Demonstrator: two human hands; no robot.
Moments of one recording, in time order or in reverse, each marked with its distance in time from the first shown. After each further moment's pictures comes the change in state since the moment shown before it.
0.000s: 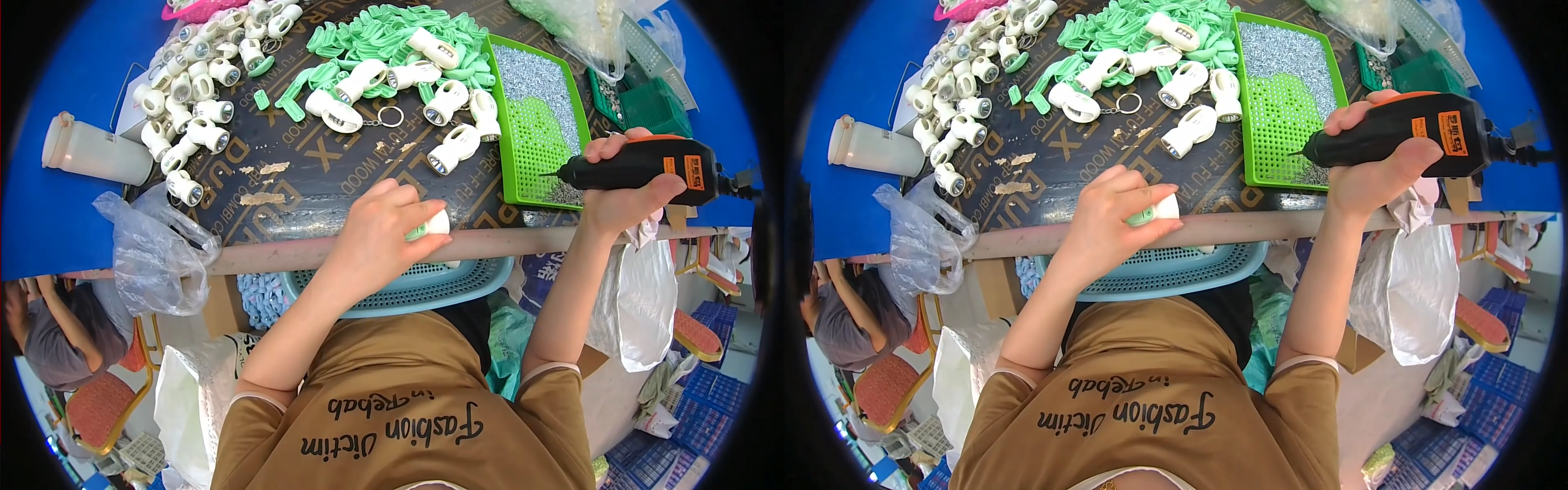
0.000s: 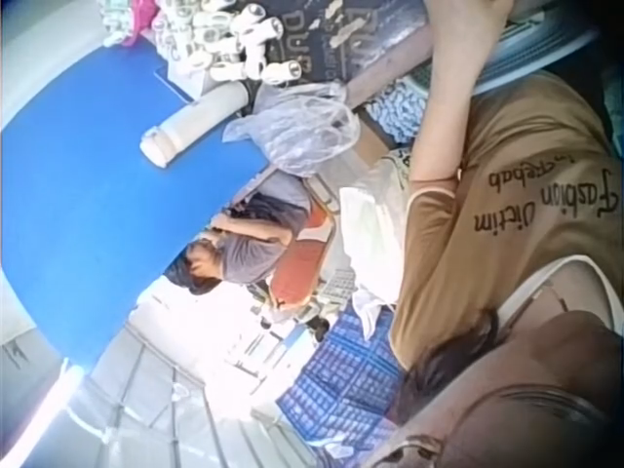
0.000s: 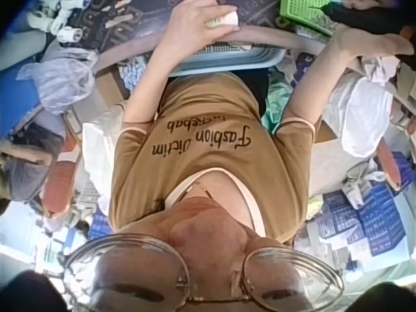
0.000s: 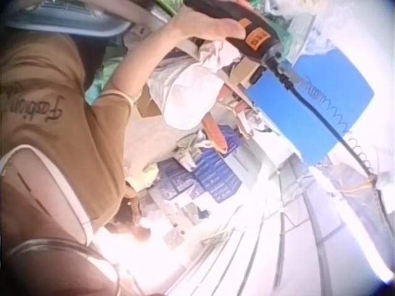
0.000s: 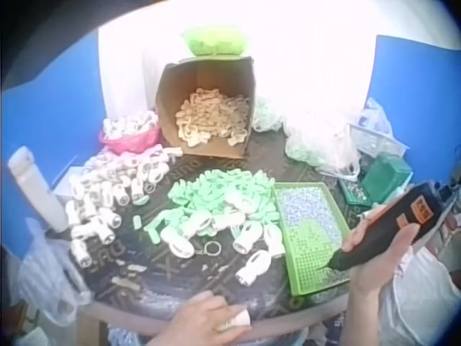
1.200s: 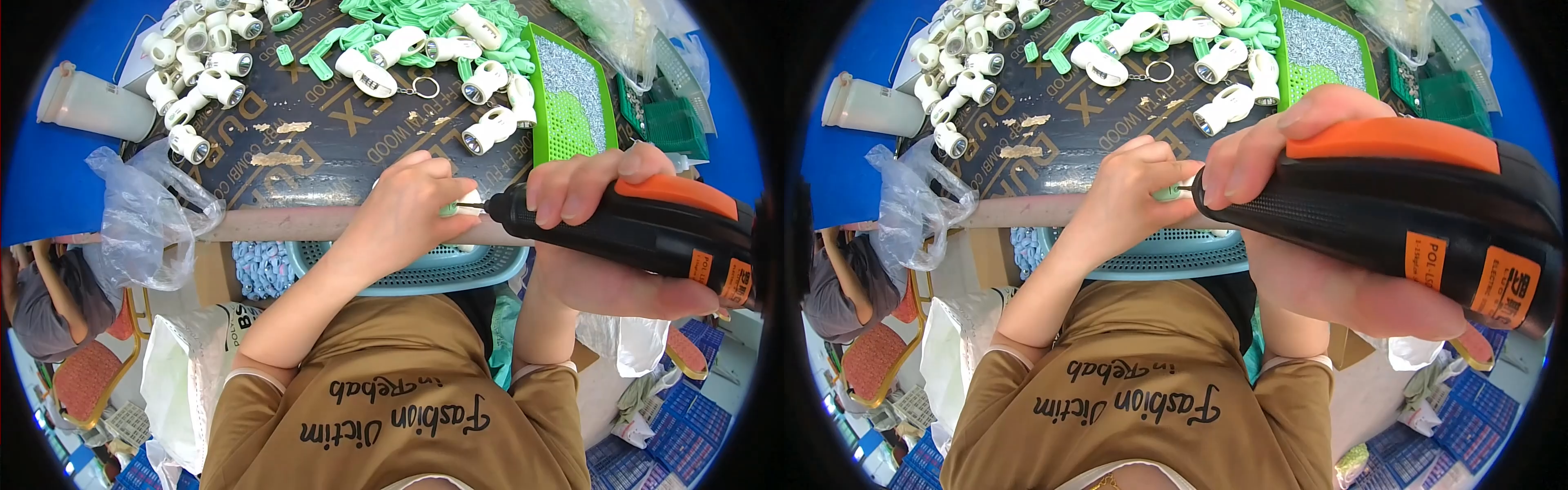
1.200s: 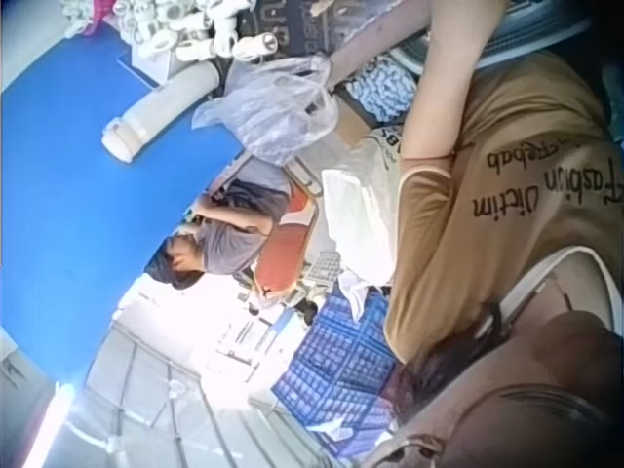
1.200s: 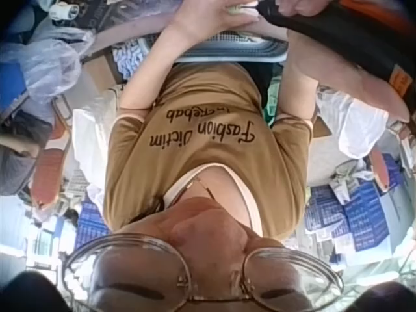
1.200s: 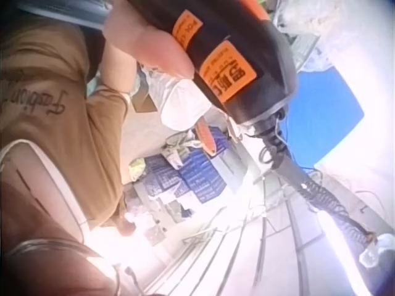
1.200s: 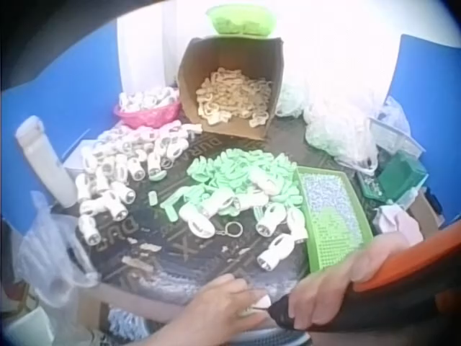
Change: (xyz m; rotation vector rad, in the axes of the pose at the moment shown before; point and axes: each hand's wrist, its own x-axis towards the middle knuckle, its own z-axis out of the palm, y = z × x) left_hand 0.001 -0.001 -0.003 -0.086 -0.008 -0.063; right_hand -0.066 -0.038 0.069 0.483 -0.631 0.173
